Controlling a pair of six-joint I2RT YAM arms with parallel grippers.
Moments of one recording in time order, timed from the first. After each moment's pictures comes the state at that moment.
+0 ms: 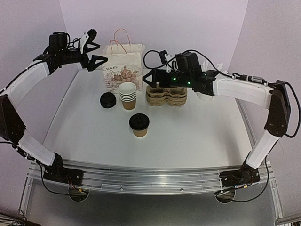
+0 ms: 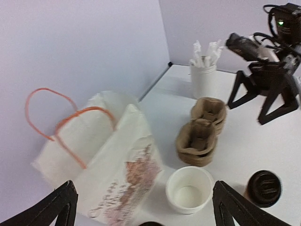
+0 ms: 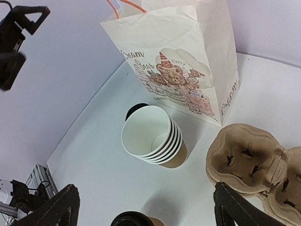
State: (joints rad) left arm -0.23 1.46 1.37 -0.26 0.75 0.49; right arm 0.80 1.74 1.37 -0.06 -0.14 0.48
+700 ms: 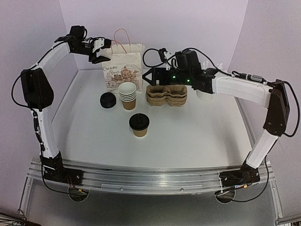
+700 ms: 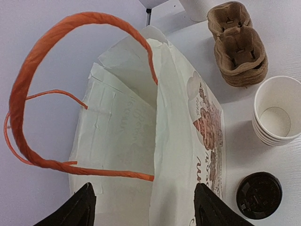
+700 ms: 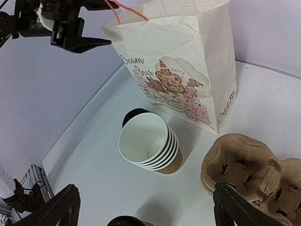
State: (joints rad) left arm -0.16 2.08 2.12 -0.74 0.75 1.31; right arm 0.79 1.76 1.41 -0.07 -0.13 0.42
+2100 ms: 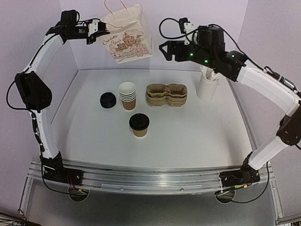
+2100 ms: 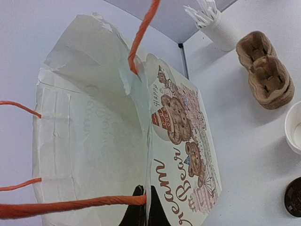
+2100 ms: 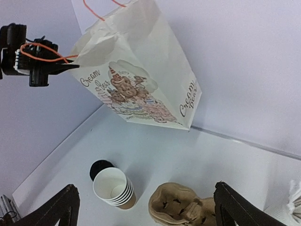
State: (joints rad) left arm -0.17 2.04 2.31 -0.68 0.87 1.38; right arm 0.79 1.58 1.57 -0.24 0.17 0.23
